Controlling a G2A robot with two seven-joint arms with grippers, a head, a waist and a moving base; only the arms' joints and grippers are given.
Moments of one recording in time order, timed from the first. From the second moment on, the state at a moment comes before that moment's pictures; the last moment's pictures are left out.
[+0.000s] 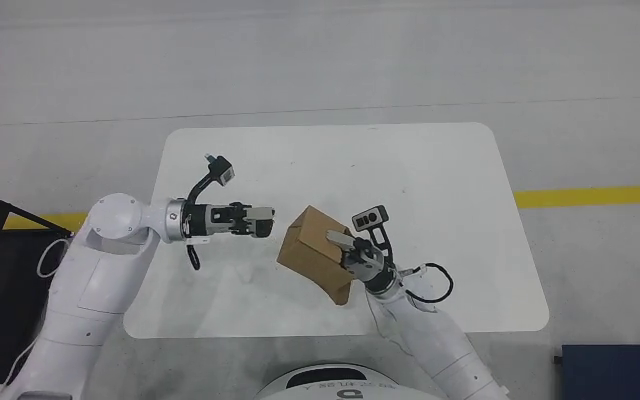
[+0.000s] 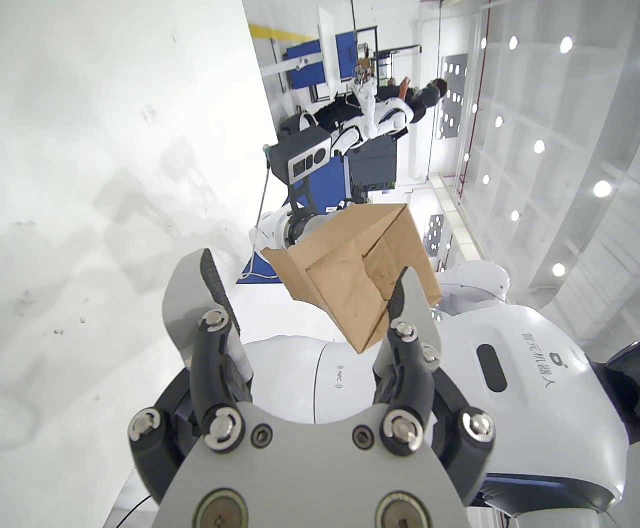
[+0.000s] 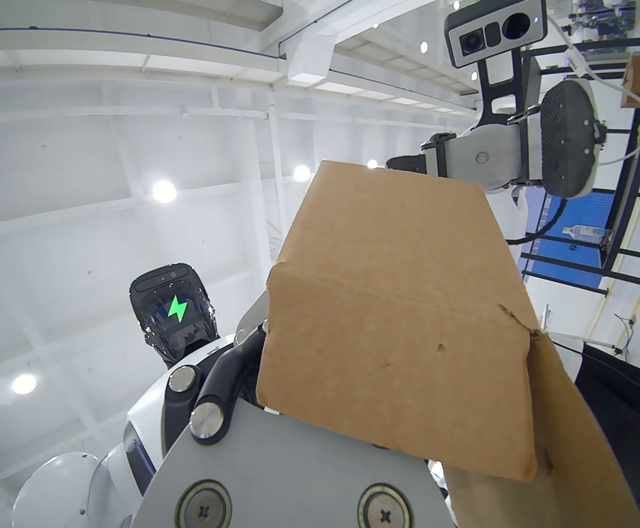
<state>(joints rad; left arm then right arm) 1.26 -0.93 -1.33 -1.61 -0.46 -0.10 -1.29 -1.56 -1.39 1.12 -1.48 0.99 -0.43 1.14</state>
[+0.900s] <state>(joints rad) 1.37 -0.91 -1.53 -1.51 -0.60 -0.18 -1.15 -1.33 -1.32 1.06 -1.77 -0.23 0.33 0.97</state>
